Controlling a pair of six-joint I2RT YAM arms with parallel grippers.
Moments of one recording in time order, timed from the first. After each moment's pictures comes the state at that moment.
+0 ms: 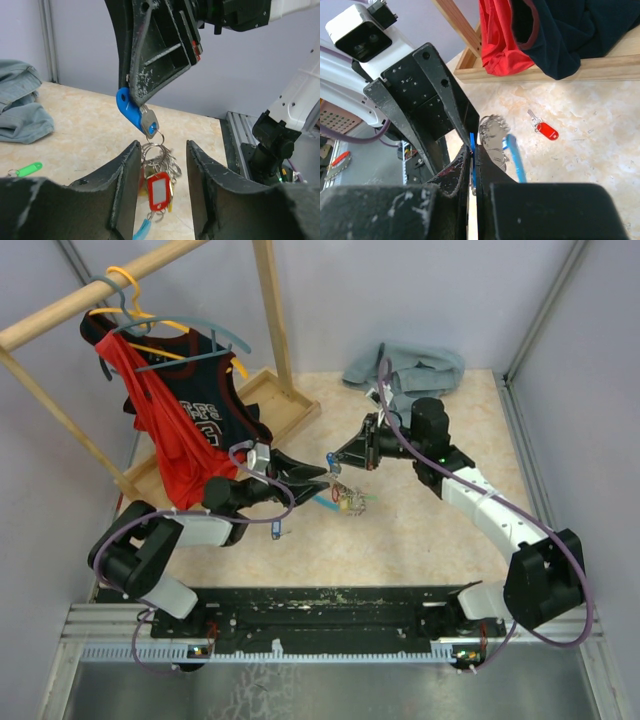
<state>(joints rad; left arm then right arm) -0.56 1.55 0.49 1.56 0.75 -0.48 0.41 1.33 1.00 0.12 -0.91 0.37</state>
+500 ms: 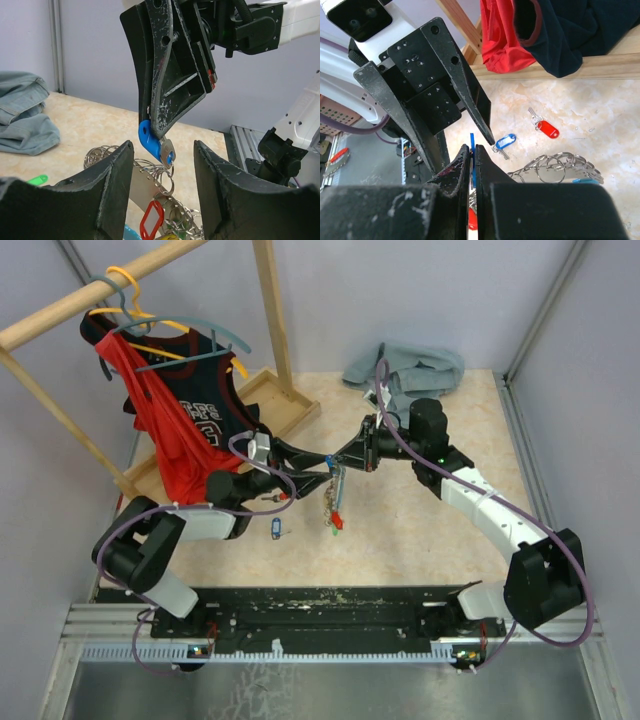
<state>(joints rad) -0.56 1.57 0.55 1.56 0.69 -0.53 0.42 1.33 1.00 0.10 -0.91 0.34</state>
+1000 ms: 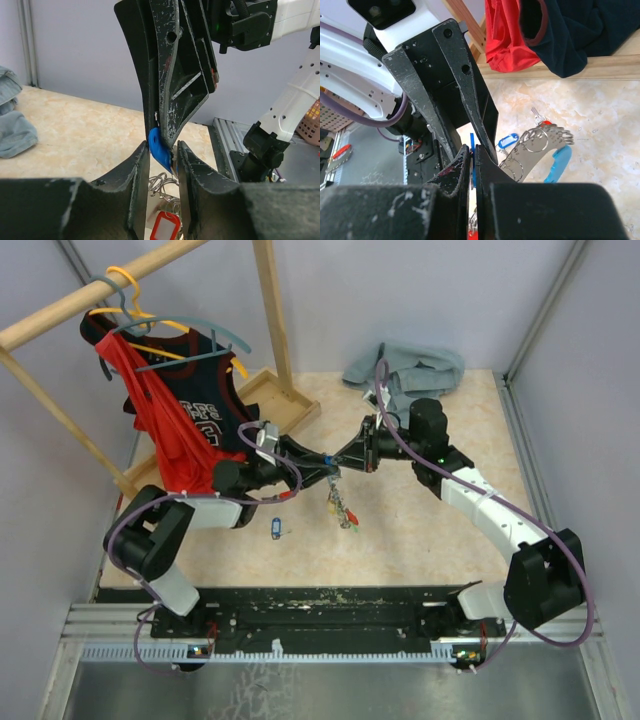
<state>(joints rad) -0.55 1.66 0.66 1.55 0.80 -0.61 0.42 1.33 1.00 0.10 -0.93 0.34</state>
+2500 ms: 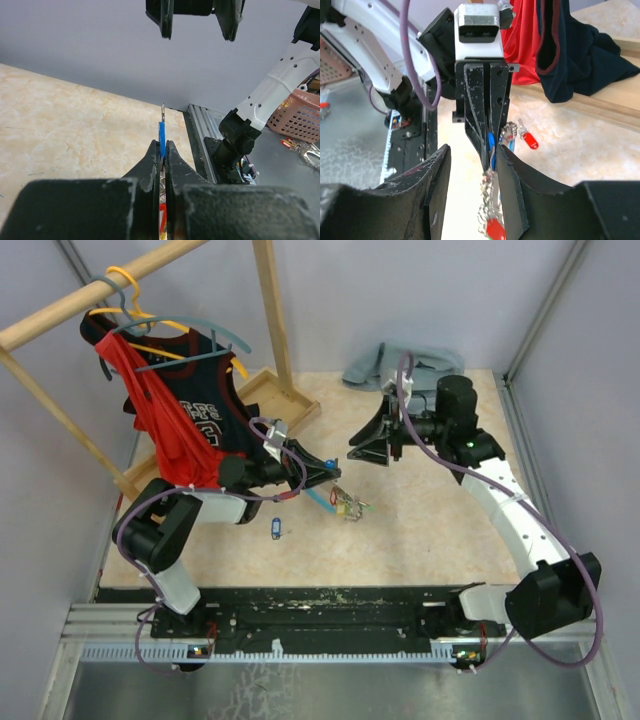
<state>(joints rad) -0.55 1.73 0.71 1.55 0.91 -0.74 0.34 1.28 1.19 -0.17 -1.10 0.04</state>
